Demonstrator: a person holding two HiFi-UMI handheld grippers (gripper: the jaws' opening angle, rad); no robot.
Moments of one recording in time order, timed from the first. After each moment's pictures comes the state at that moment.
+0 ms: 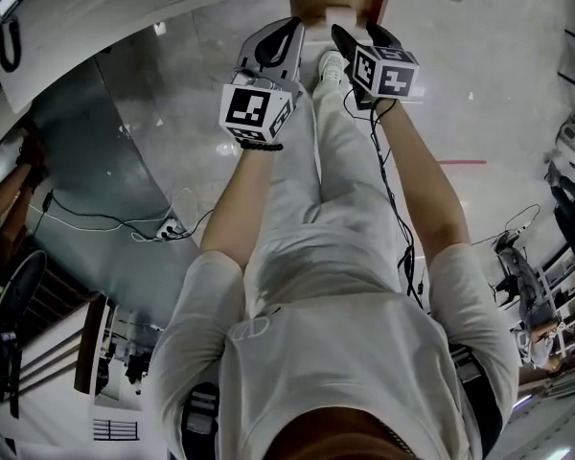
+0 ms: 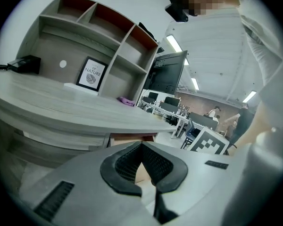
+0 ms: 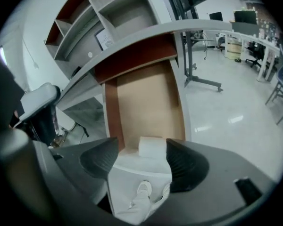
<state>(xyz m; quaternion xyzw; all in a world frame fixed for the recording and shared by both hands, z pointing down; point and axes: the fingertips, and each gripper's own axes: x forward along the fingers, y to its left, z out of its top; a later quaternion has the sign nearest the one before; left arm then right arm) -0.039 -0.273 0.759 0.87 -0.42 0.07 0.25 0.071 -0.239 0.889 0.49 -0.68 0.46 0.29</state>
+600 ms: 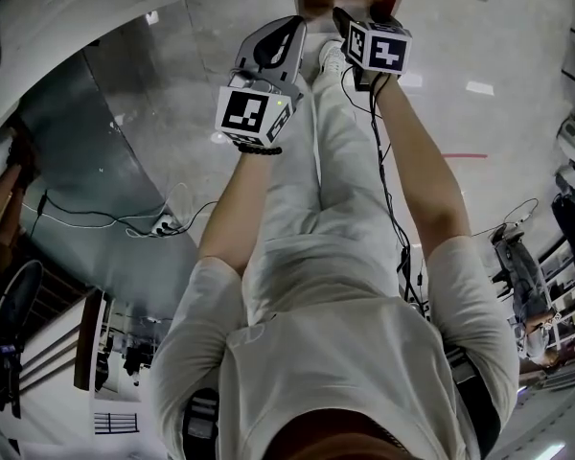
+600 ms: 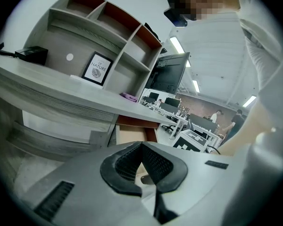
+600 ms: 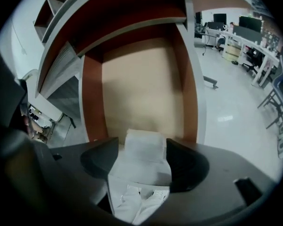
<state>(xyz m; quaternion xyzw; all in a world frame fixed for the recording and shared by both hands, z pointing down) -0.051 -0.258 0.794 0.86 -0.42 0.06 0.27 0.065 -0.245 0.960 0.50 -0.64 0.46 0.35</state>
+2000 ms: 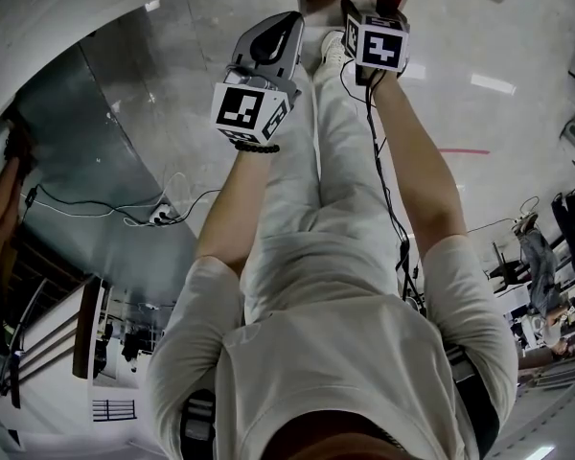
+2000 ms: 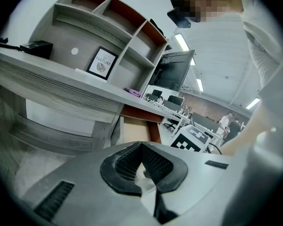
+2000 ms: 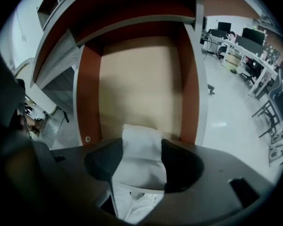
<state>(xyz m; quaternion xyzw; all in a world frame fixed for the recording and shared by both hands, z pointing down) -0.048 -0.248 0.817 0.85 -0.42 0.08 0.30 0.083 -0.245 0.965 0.52 -0.63 0.42 0.40</state>
